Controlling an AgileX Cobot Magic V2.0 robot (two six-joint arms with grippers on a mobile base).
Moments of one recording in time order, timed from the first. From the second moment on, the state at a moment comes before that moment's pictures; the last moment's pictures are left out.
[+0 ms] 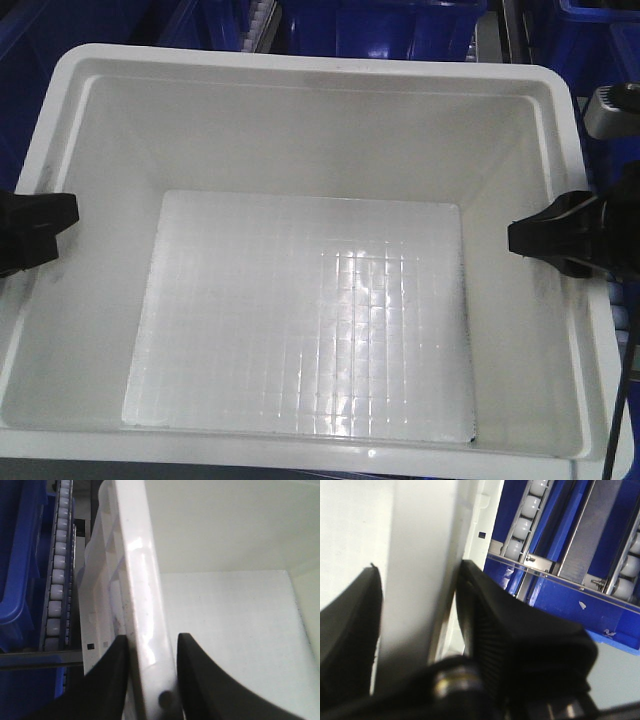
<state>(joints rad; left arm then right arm) -0.22 0.86 -0.80 -0.41 0.55 0.14 0.21 1.04 -0.99 0.33 0.86 -0.13</state>
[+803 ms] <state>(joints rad) -0.22 0.86 -0.80 -0.41 0.55 0.14 0.21 1.04 -0.99 0.33 0.86 -0.13</state>
